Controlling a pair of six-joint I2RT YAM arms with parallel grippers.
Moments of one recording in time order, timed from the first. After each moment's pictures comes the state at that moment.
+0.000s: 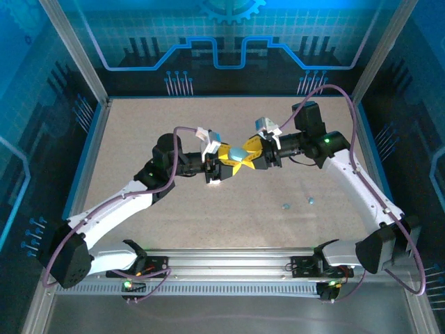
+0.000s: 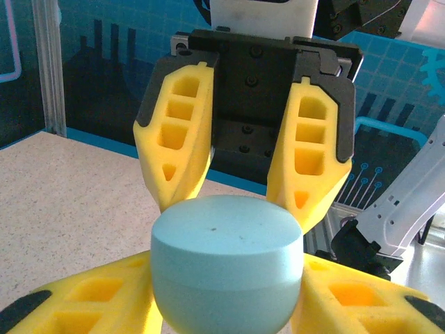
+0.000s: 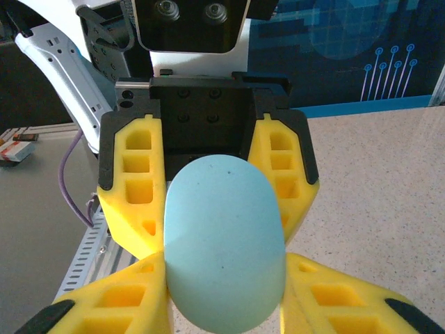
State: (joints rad) left arm -0.59 1.22 0.86 0.31 0.75 -0.18; right arm 0.35 1.33 1.31 -0.70 -1.13 -0.57
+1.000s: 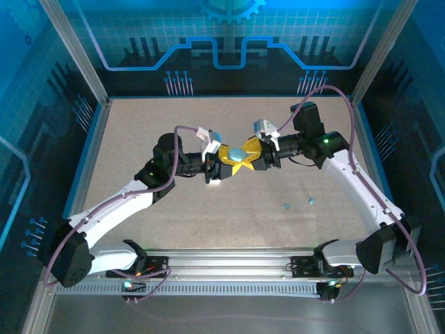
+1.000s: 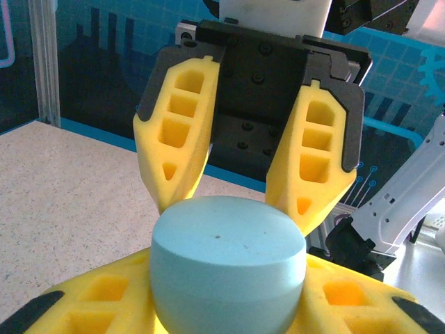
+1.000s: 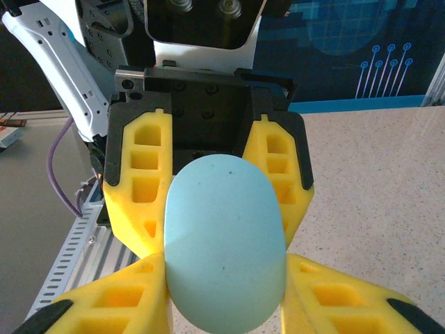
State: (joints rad) left arm -0.58 1.23 0.86 0.30 0.76 -0.19; right arm 0.37 1.33 1.31 -0.71 -1.09 -0.61
